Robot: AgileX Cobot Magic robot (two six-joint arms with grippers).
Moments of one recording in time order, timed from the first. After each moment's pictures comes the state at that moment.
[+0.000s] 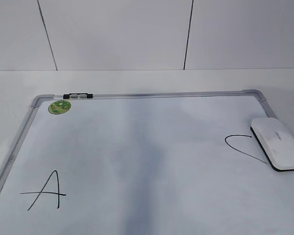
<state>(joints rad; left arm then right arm) -0.04 1.48 -1.10 -0.18 1.21 0.11 -0.02 1.08 -1.03 0.20 1.23 -0.06</state>
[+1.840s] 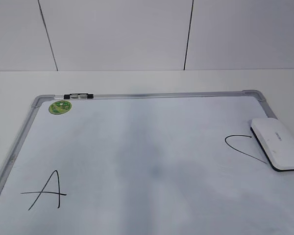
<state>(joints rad) -0.04 0.37 -0.68 -0.15 1.22 0.20 0.09 0.17 -0.62 0.03 1.27 -0.11</state>
